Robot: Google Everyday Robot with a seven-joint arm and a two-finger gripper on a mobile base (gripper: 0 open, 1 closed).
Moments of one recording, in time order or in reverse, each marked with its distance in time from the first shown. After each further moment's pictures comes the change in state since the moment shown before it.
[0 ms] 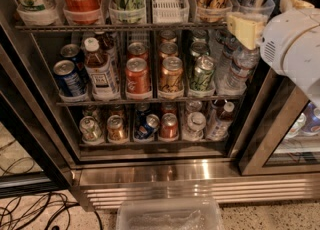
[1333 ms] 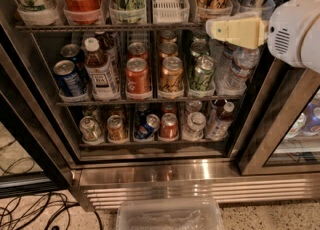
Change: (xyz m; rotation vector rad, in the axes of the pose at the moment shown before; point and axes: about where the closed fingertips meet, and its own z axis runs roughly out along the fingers) arm -0.013 0.018 -0.013 -0.174 0.086 0.036
